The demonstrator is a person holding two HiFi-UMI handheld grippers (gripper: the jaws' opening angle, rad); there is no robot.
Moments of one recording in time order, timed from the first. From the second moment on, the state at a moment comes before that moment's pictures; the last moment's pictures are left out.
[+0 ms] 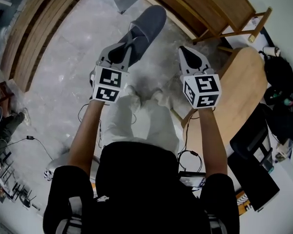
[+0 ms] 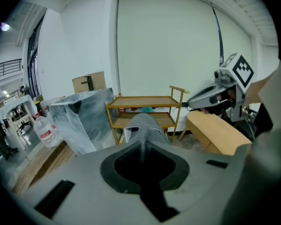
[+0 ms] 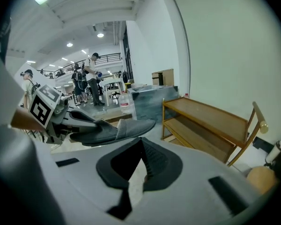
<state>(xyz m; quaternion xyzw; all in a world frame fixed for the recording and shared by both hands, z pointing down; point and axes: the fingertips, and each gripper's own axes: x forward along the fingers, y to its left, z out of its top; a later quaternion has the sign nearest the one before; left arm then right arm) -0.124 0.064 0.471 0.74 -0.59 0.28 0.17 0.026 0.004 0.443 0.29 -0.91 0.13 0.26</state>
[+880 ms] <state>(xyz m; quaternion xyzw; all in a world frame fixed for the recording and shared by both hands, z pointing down) -0.122 0.019 0.753 0.75 -0.57 0.30 0.16 0.015 -0.018 0.716 0.29 -0.91 0.13 0.29</state>
